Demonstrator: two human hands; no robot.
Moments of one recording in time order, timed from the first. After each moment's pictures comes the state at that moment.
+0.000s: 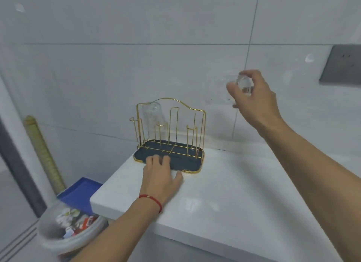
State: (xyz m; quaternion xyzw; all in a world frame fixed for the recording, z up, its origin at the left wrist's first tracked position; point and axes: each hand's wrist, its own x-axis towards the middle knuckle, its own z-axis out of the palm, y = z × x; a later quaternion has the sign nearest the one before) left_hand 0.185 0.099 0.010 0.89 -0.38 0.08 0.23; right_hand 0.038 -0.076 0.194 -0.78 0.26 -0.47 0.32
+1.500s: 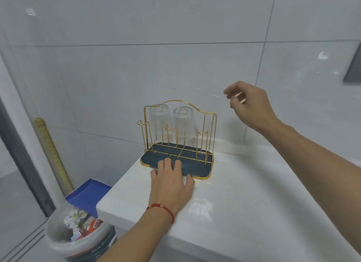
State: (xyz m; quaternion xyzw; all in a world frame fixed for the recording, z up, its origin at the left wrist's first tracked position) left_hand 0.185 0.089 -0.001 0.89 -0.38 0.14 0.22; right_hand 0.086 -0.130 0.172 -0.86 0.14 -0.45 0.19
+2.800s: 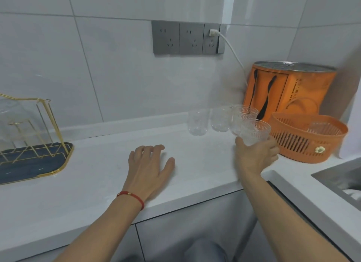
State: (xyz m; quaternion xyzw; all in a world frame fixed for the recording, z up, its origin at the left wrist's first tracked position) left_hand -0.054 -0.029 0.004 0.69 -0.66 0.03 0.29; right_hand -0.301 -0.146 0.011 -0.38 0.70 -0.59 0.12
